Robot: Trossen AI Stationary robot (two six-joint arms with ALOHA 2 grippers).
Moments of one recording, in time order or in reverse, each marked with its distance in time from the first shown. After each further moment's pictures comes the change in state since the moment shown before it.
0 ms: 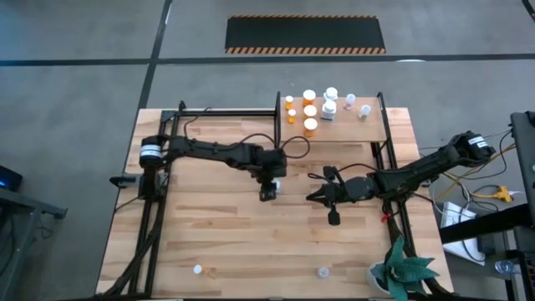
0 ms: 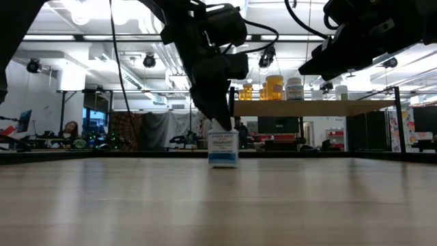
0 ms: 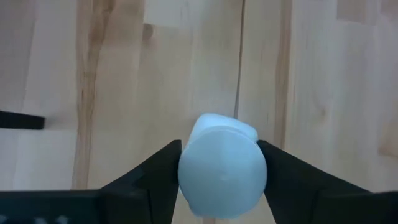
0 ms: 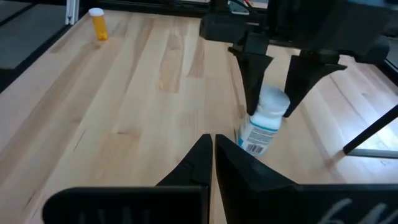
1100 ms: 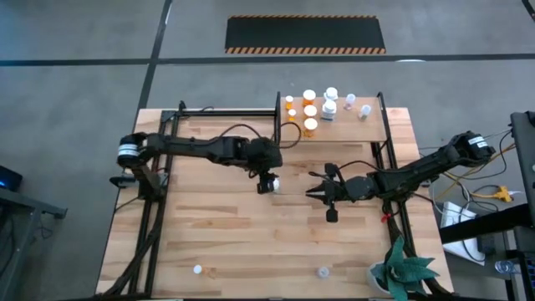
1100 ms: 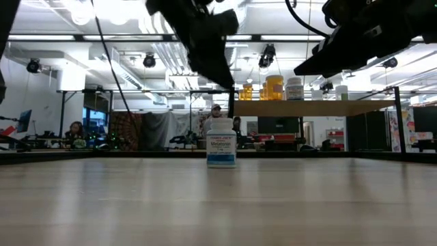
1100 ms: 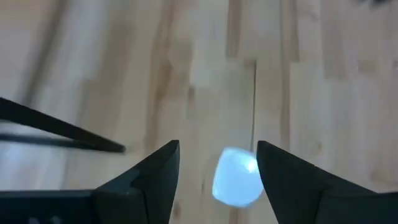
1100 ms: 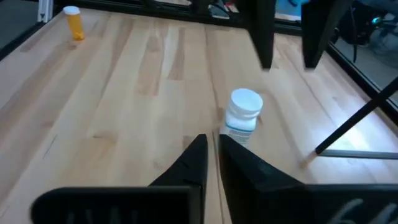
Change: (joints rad) left arm -0.016 -0.182 -0.024 0.044 -0.136 0.030; right arm -0.001 0.000 0.002 0.005 0.079 -0.034
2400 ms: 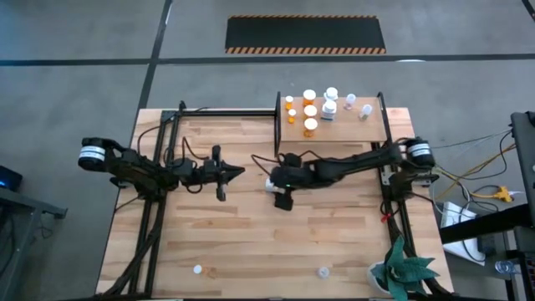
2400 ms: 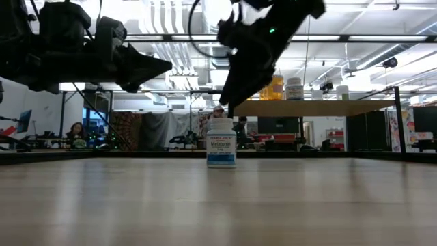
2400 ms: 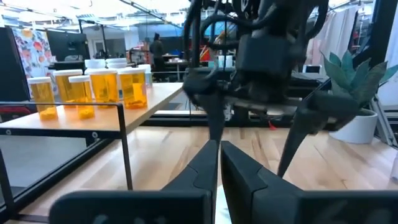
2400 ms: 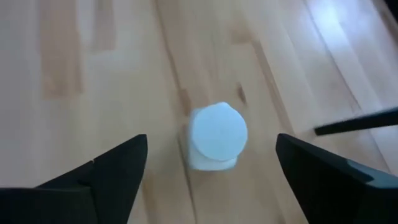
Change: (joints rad) left arm -0.022 -0.377 -1.270 1.913 -0.022 0.023; right arm -0.203 0.628 0.809 -0.683 -0.057 0.184
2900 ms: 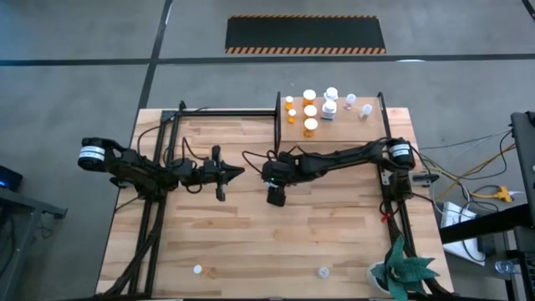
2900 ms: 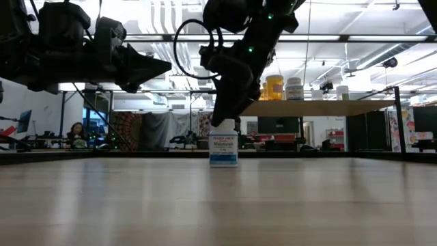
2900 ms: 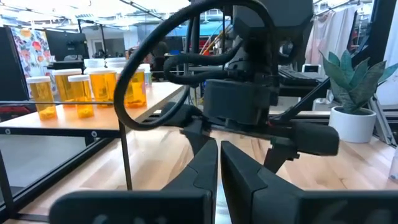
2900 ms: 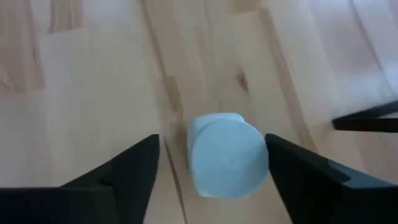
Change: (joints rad) left arm 0.000 -0.002 -0.005 0.001 0.003 0.000; right arm -0.072 0.180 0.188 -0.160 -0.090 0.011
